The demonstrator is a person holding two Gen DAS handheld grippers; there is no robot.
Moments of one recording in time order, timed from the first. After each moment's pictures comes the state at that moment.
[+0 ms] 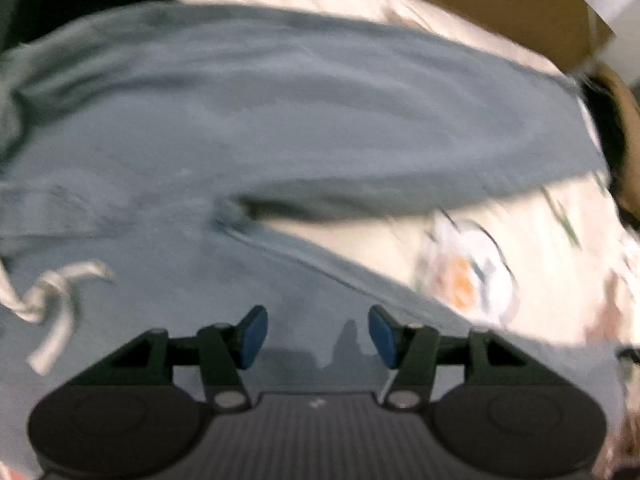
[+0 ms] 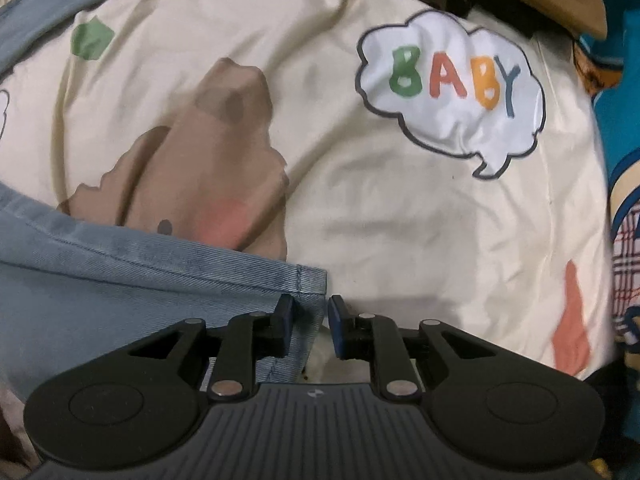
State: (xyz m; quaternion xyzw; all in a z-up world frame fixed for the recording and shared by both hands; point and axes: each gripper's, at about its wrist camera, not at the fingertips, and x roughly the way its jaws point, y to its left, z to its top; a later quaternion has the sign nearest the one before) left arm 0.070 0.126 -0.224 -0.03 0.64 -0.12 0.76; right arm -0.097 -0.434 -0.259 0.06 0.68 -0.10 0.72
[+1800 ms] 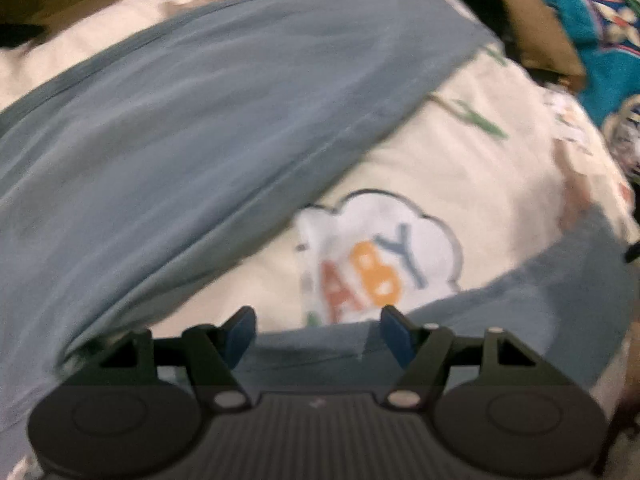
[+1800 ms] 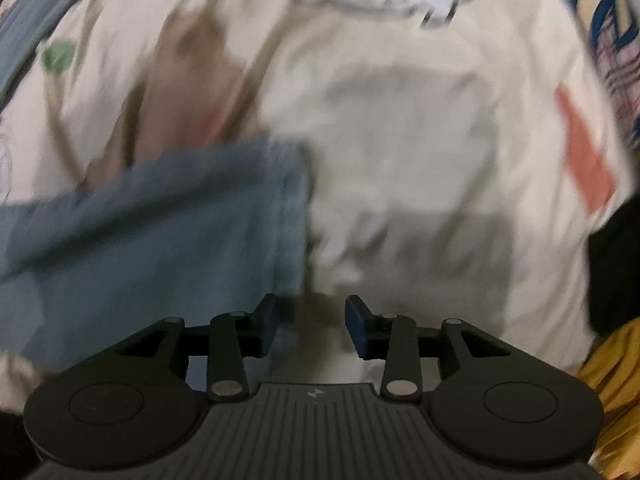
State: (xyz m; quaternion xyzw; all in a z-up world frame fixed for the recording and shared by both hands) left arm 0.093 0.025 -0.264 0.12 0.60 -0.35 0.71; right arm -0.183 -0.414 -0.248 0.23 0.73 -0.14 0.63
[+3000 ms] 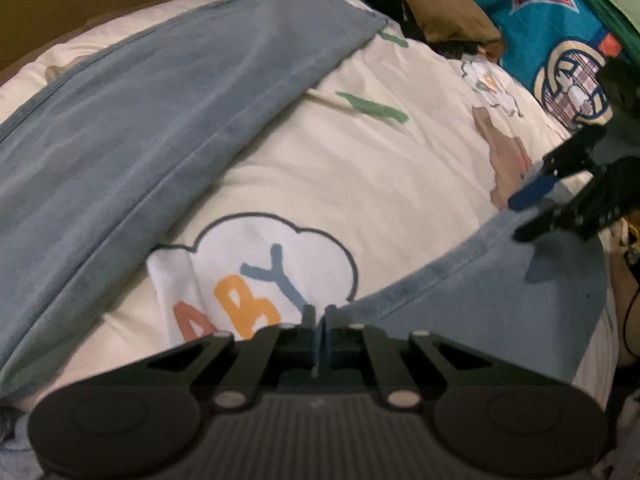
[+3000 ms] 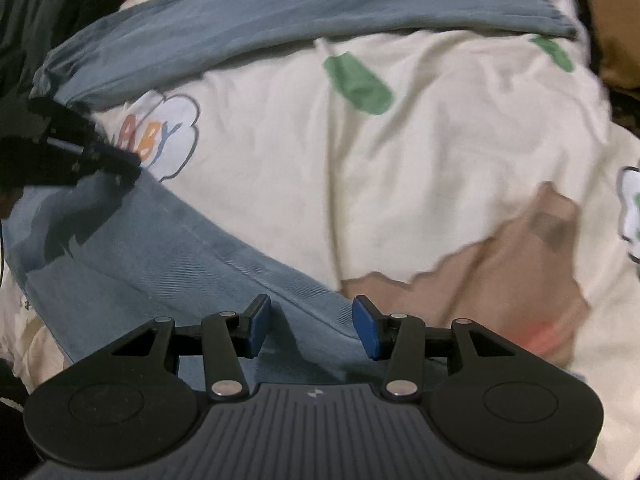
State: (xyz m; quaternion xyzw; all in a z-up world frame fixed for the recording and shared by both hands) left arm 0.035 -0.037 -0.274 0.15 0.53 -0.42 0.72; right arm -0.033 -0.281 -0.249 0.08 0.62 0.07 0.78
